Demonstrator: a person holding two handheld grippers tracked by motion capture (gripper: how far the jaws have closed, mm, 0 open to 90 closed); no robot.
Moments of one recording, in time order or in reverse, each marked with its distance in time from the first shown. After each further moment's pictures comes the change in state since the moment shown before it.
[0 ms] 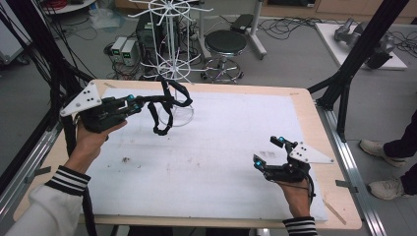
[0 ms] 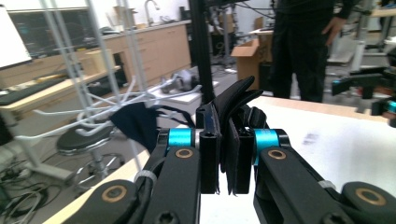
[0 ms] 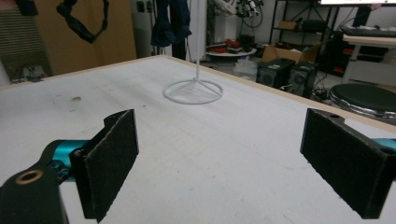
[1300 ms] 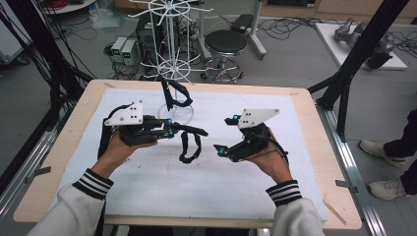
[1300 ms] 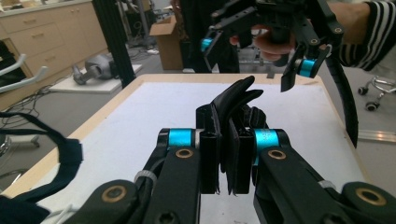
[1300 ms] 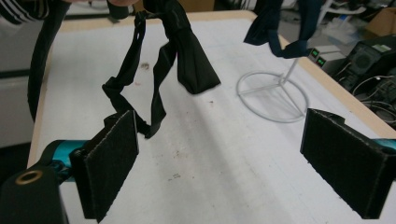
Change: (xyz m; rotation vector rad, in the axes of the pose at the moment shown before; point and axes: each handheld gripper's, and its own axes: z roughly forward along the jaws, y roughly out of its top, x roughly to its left) left arm -0.044 -0.023 0.060 0.075 -0.361 0.028; right arm 0.037 0.096 0.093 0.286 0.332 -0.230
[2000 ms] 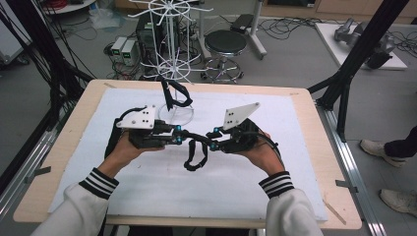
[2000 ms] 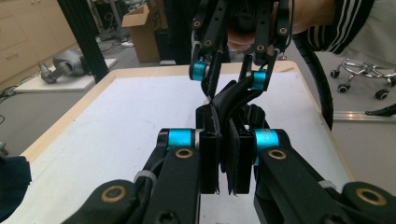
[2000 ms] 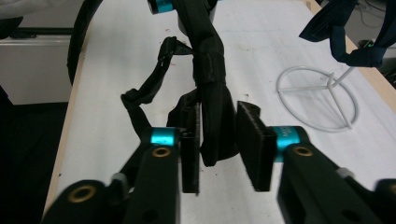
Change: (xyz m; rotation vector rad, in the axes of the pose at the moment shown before) left arm -0.008 0.000 0.023 0.064 -0.112 0.046; right arm 0.001 0.021 0.026 0.129 0.171 -0.115
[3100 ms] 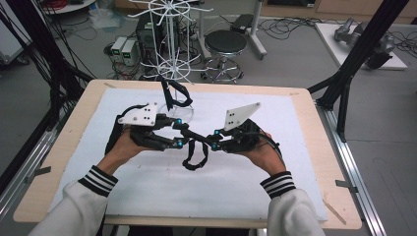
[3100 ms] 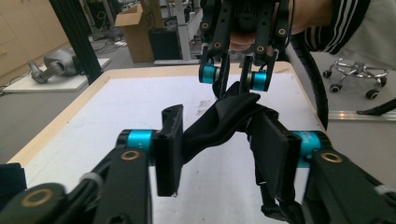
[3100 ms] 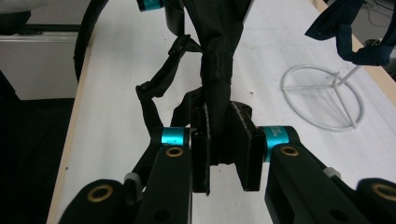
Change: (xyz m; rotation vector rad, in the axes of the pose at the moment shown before) left arm 0.007 0.003 0.004 0.005 -0.037 -0.001; right arm 0.001 0.000 -0.004 0.009 0.021 -0.013
